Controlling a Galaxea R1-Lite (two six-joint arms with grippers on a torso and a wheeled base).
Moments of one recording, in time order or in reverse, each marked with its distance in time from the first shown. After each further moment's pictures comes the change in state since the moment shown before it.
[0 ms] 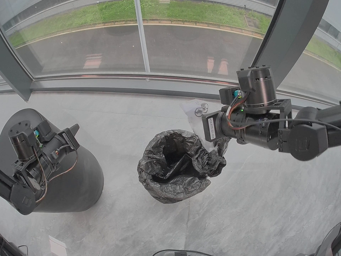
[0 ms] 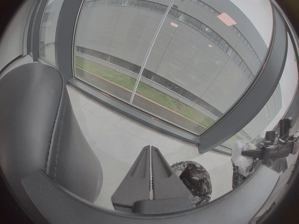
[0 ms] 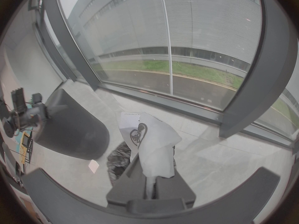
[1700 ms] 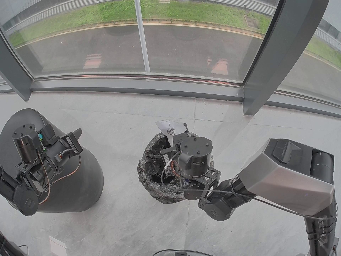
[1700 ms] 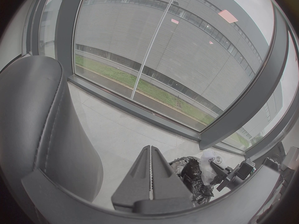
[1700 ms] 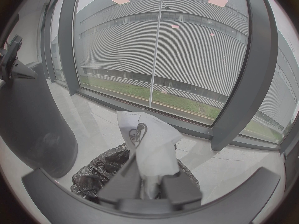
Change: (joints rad) left arm -0.010 0.034 0.013 -0.013 0.002 0.001; right arm 0.149 0.538 0.030 -0.947 -0.406 -0.253
